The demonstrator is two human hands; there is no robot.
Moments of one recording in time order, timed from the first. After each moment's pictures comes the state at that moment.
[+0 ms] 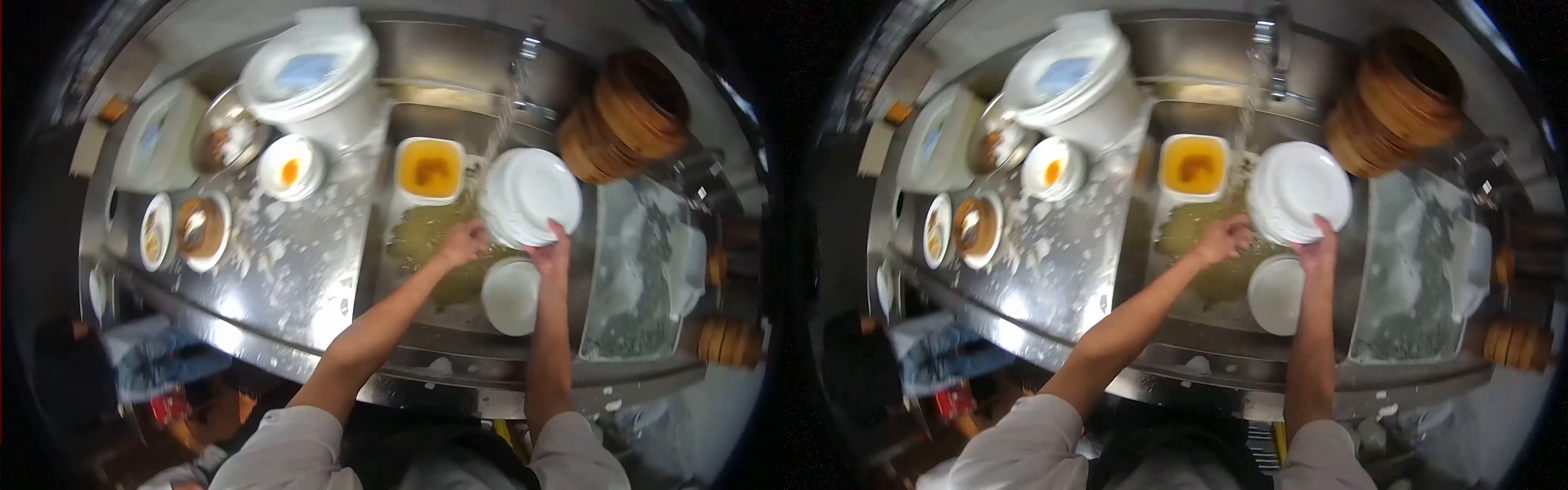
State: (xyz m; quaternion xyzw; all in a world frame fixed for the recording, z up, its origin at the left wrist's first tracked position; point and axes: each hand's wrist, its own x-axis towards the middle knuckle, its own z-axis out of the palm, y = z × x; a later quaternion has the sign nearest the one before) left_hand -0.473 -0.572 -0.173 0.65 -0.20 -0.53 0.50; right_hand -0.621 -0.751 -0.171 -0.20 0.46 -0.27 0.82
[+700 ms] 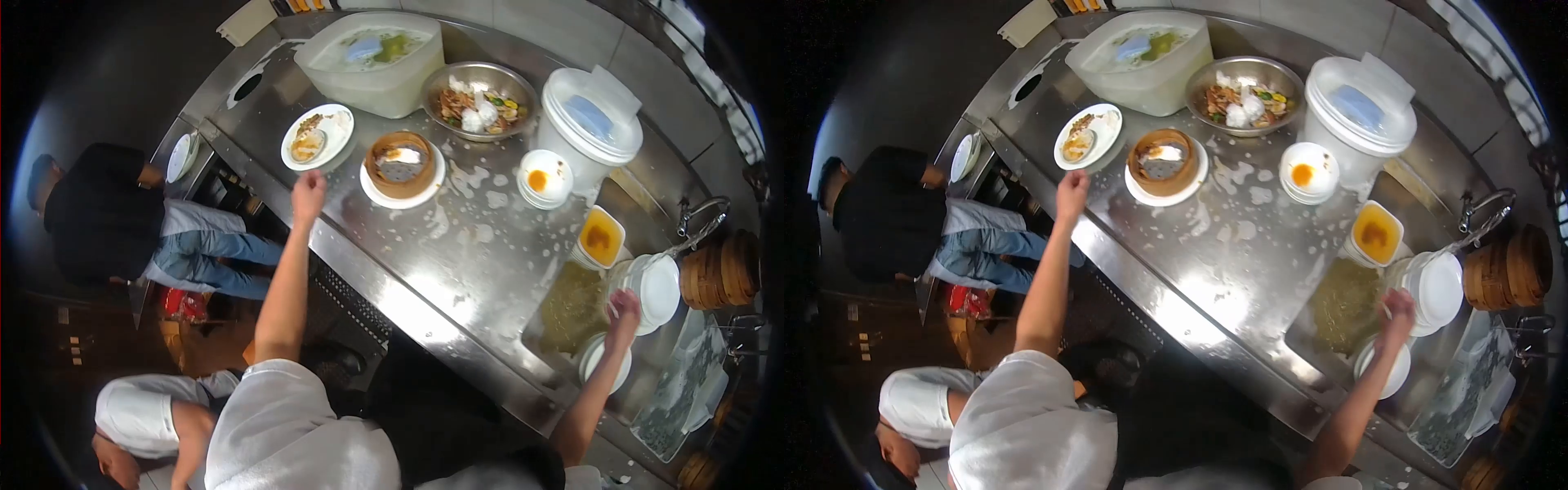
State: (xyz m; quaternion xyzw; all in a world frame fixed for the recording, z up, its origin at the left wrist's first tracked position) left_hand -0.201 0.057 -0.060 0.92 0.05 0.12 0.37; right_hand -0.542 -0.567 -0.084 -0.55 0.41 -0.24 0.69
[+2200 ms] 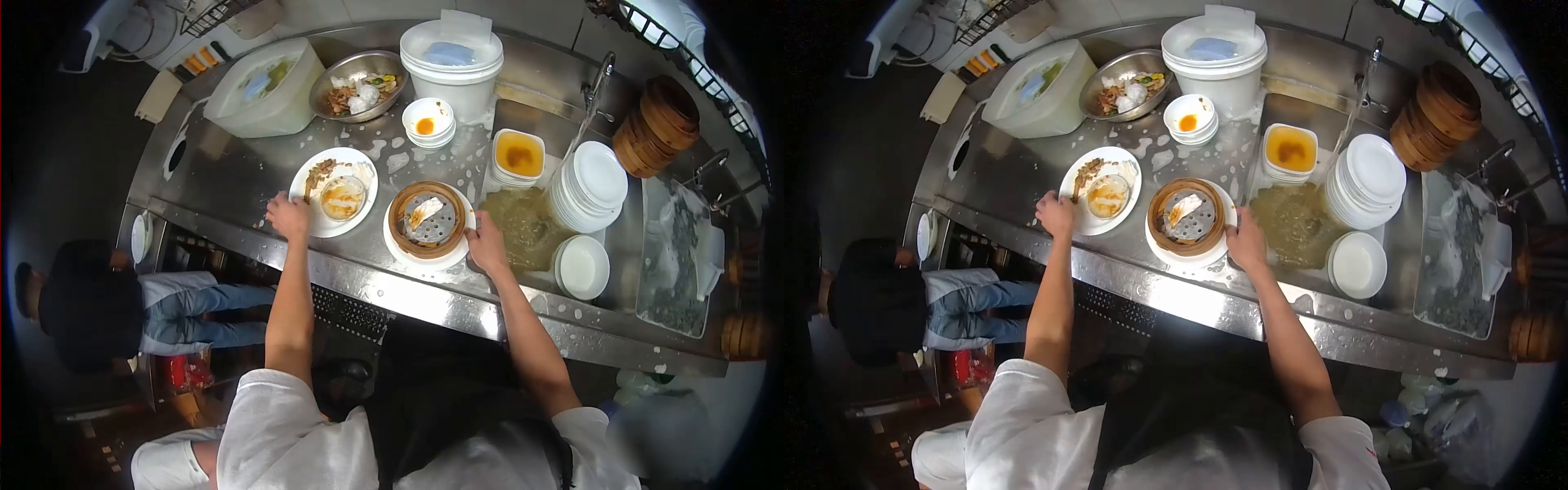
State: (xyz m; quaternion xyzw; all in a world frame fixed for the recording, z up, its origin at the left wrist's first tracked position) left_hand -0.271 -0.077 -0.067 0.97 0.08 0.18 0.16; right_hand -0.523 -0.402 -0.099 -0.80 0.29 -0.08 0.52
